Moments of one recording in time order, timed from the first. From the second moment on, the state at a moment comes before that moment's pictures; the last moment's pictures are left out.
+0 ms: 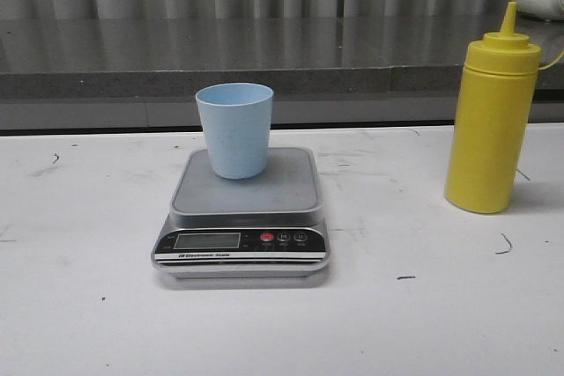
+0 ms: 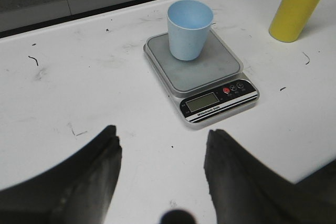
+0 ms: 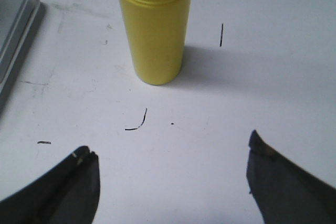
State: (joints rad) left arm -0.51 0.48 -0.69 0.05 0.80 -0.09; right arm 0.08 0.87 -0.63 0.06 0.51 -0.07
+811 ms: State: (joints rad) left arm -0.51 0.48 -0.69 0.05 0.80 -0.09; right arm 0.08 0.44 -0.63 0.05 0.73 -0.07
